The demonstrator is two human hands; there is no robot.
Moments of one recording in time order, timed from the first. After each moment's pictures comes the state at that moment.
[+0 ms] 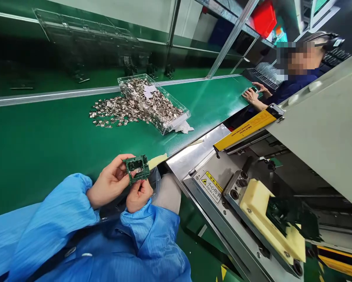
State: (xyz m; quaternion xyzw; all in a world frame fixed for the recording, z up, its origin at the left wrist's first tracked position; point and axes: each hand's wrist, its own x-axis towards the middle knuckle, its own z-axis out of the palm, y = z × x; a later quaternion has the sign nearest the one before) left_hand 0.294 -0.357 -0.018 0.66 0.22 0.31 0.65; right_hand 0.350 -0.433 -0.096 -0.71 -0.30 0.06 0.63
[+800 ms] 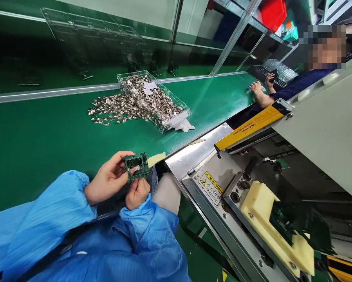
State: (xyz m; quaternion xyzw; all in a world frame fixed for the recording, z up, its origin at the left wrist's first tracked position) left_hand 0.299 -0.356 -0.014 0.70 0.23 0.31 0.61; right_hand 0.364 -0.438 -0.113 -0.75 -0.36 0.07 0.55
